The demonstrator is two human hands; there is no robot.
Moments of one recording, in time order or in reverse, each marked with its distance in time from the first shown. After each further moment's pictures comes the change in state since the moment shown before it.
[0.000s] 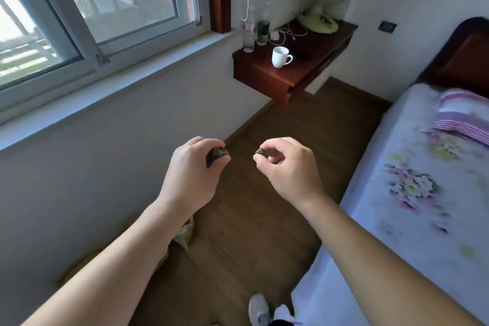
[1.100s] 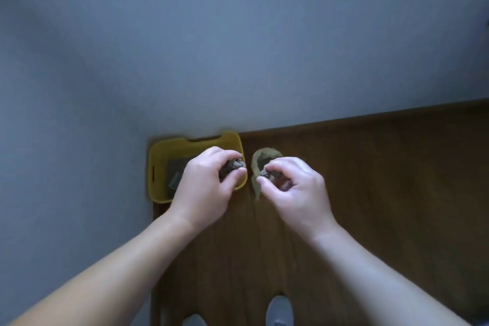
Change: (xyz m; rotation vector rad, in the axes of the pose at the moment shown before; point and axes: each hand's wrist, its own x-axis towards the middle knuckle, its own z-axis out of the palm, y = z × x) left_hand -0.189 -0.339 0.102 0.056 0.247 -0.538; right_hand -0.122 0.101 0.390 0.268 -0.678 -0.261
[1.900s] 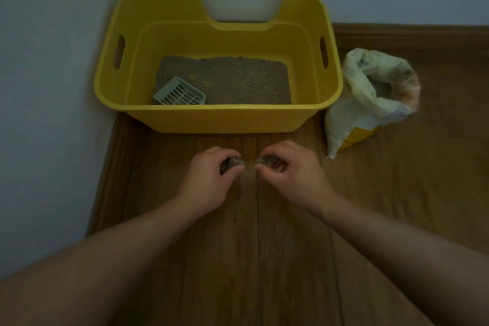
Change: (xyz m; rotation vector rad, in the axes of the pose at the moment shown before) left_hand -0.119 -0.480 0.334 0.043 -0.131 -0.341; right_hand -0.060 0.408 0.409 -0.140 -0.426 -0.156
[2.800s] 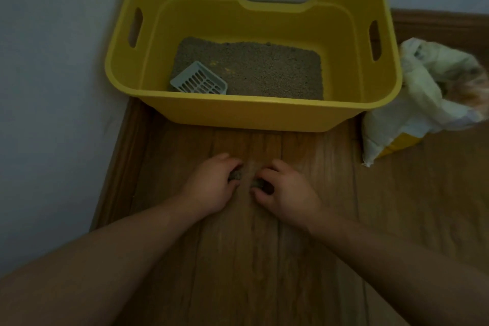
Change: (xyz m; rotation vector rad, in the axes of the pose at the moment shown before) left_hand 0.022 -0.077 0.026 0.231 -0.155 0.036; right_hand 0.014 0.019 0.080 -0.200 -0.319 -0.021
